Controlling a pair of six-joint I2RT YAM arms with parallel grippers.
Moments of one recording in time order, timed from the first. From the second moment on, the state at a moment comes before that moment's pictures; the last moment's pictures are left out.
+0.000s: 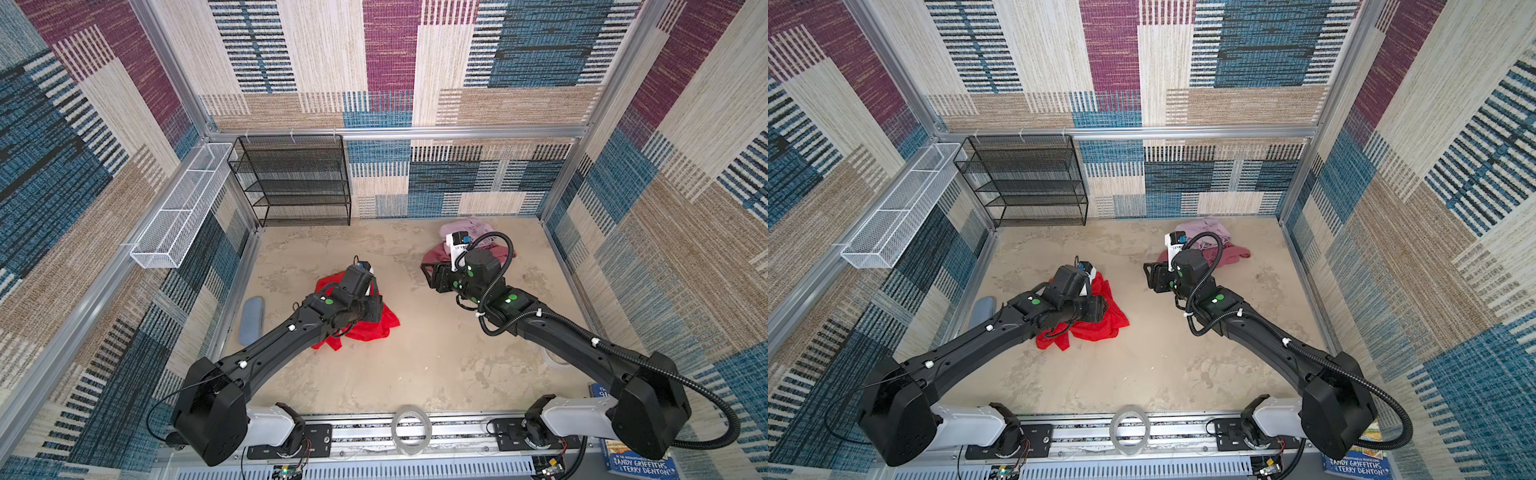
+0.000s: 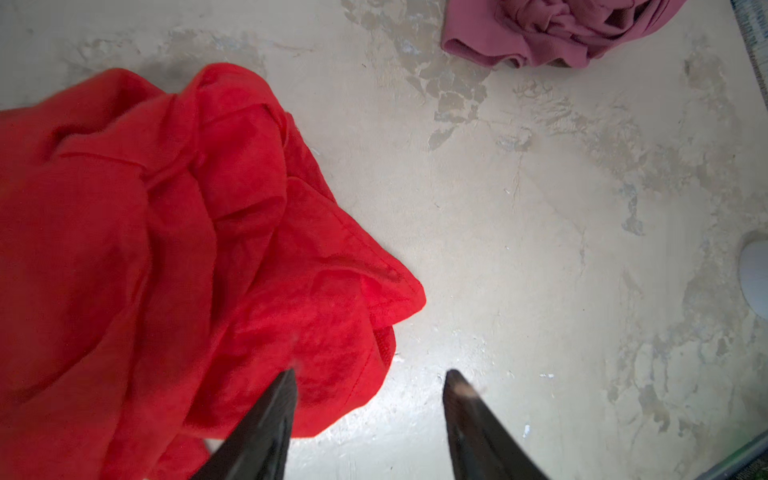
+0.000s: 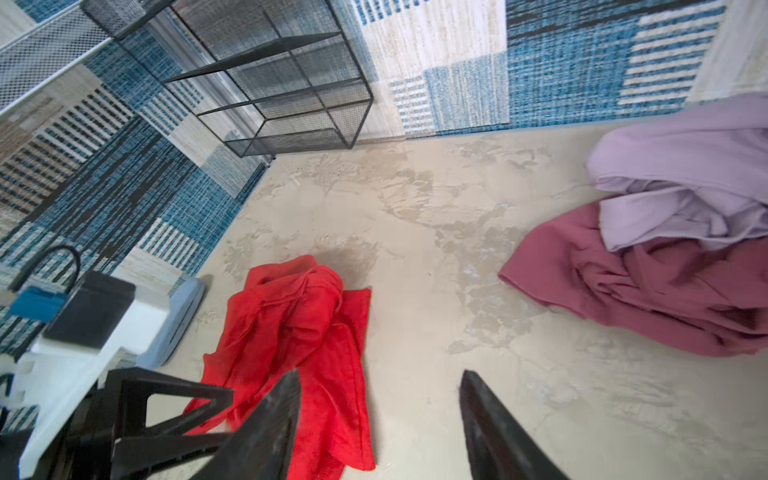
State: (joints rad) left arm -0.63 1.38 0.99 -0.54 -0.05 -0.44; right arm 0.59 1.30 0.95 -0.05 0.00 0.45
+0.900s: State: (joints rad) left arm -0.73 1.80 1.18 -0.53 -0.08 -0.44; right arm 0.49 1.36 0.91 0.01 -0.10 0.47
